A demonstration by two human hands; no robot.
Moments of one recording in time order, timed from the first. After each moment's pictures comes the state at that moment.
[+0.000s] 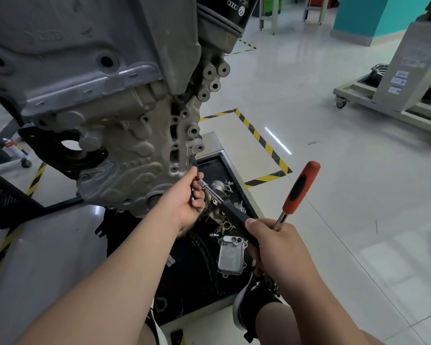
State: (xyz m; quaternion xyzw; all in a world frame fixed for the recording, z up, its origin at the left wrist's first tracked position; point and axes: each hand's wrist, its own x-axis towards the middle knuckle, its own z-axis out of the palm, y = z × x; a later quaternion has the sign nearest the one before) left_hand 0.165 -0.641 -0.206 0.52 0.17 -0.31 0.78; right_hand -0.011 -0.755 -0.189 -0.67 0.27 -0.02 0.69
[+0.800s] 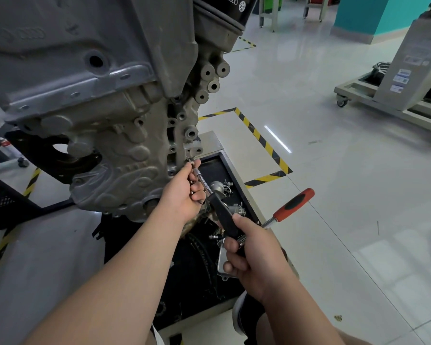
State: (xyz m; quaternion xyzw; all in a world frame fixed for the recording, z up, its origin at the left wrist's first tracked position) left_hand 0.185 -0.654 -0.212 0.46 0.15 -0.25 0.84; right_hand 0.022 -0.735 -0.203 -0.40 0.30 0.07 0.86
